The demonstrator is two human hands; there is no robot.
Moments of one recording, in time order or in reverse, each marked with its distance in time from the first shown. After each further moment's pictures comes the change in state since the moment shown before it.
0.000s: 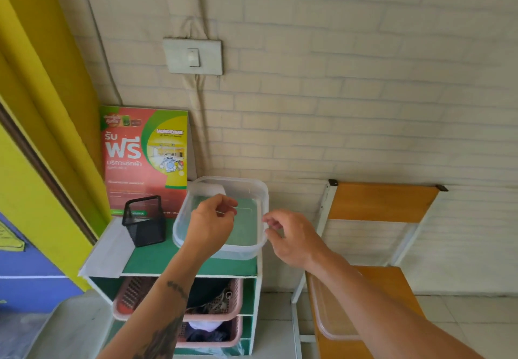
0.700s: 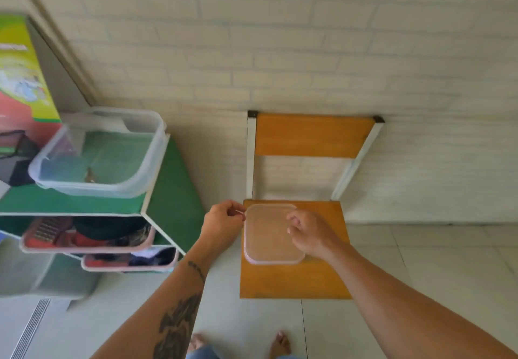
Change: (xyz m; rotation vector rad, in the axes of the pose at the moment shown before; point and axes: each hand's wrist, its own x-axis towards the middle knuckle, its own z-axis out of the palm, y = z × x) left_hand -0.096 0.017 0.285 0.038 -0.240 -0.374; right_hand -0.133 0.284 -0.074 -0.015 -0.310 0.465
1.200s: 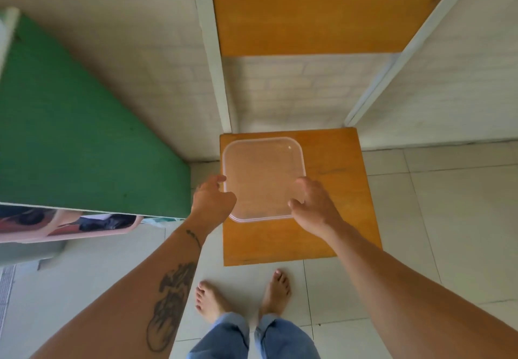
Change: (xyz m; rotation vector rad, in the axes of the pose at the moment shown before) left_hand 0.132 -0.136 0.127 0.184 -0.122 -0.289; right_hand 0.101 0.133 0.136 0.162 -0.028 0.260
